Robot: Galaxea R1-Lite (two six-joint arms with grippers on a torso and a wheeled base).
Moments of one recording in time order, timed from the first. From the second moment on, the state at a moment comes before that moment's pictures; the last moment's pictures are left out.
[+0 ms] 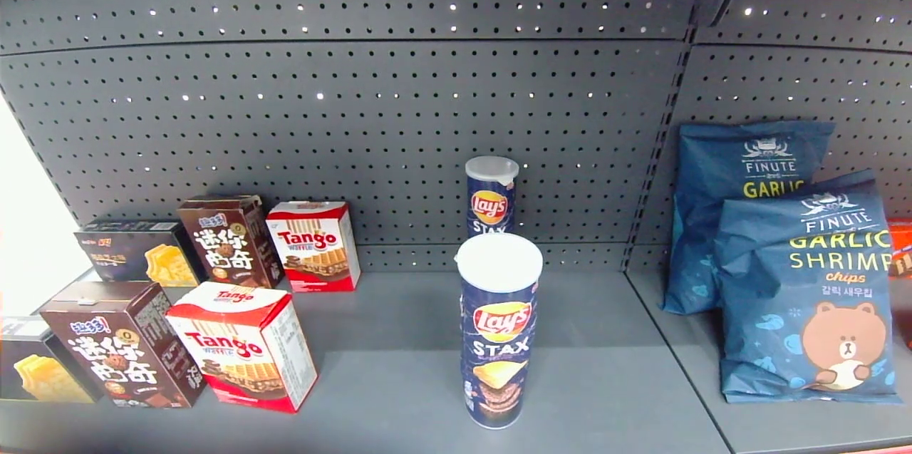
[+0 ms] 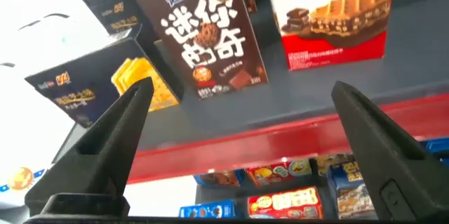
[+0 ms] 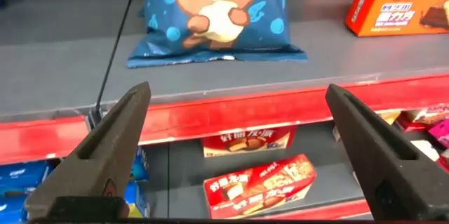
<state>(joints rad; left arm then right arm) -0.24 0.26 -0.03 -0.15 0.29 0.30 -0.16 0.09 0.00 0.00 0.01 0.00</state>
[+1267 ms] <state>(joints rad) -0.60 0.03 -0.01 -0.03 0.17 0.12 0.00 0.00 0.00 0.00 0.01 0.00</state>
